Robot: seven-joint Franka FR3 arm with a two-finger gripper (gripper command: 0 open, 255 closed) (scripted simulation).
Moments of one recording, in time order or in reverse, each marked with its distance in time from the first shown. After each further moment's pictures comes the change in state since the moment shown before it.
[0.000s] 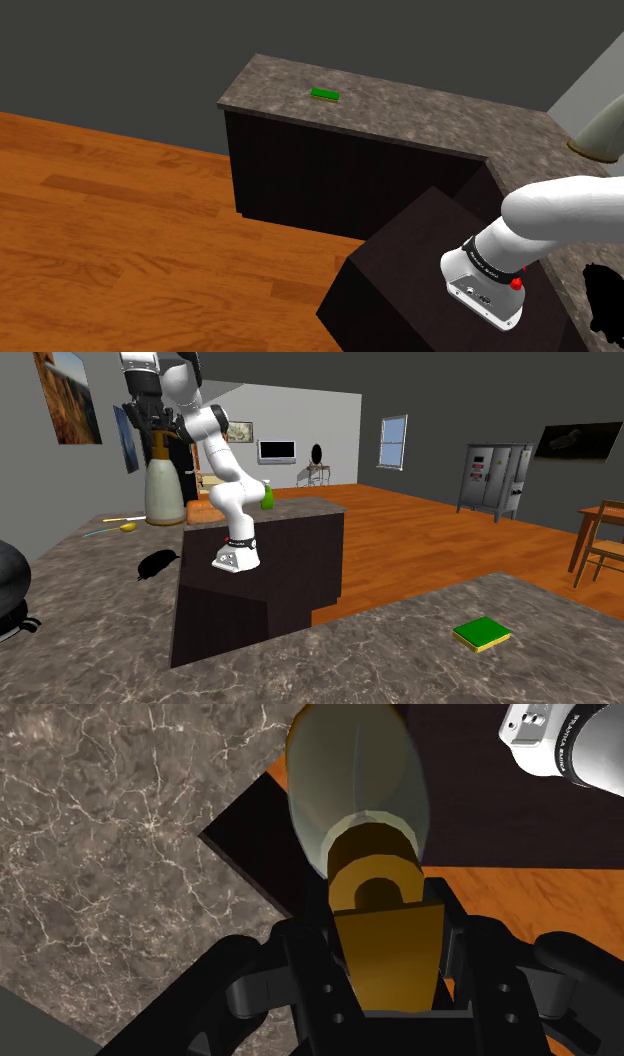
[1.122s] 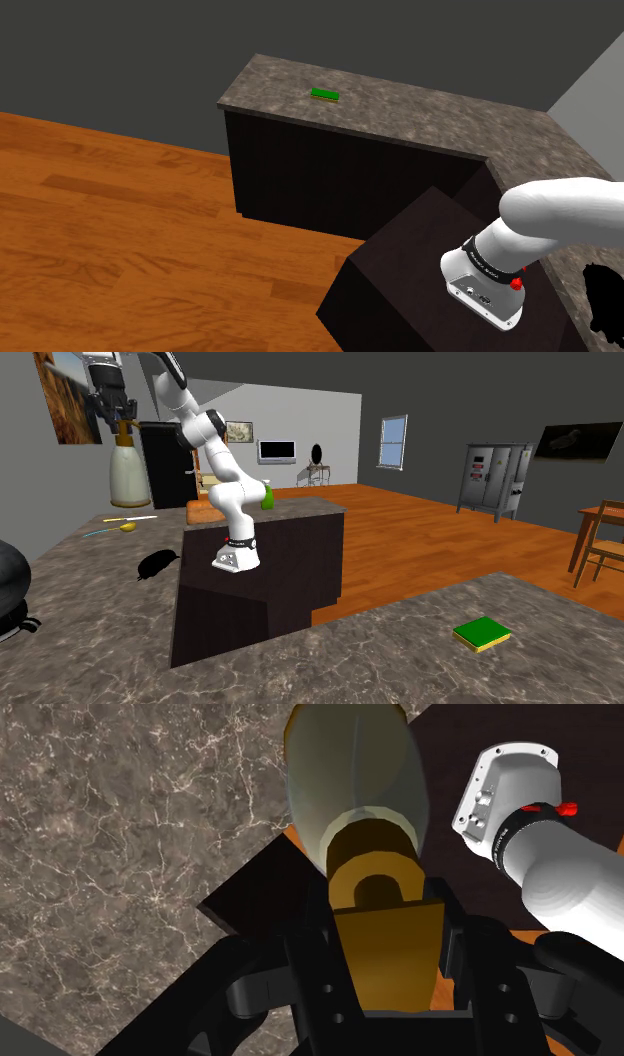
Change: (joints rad) arm -0.074 -0.111 -0.087 0.189 -0.177 -0.215 -0.286
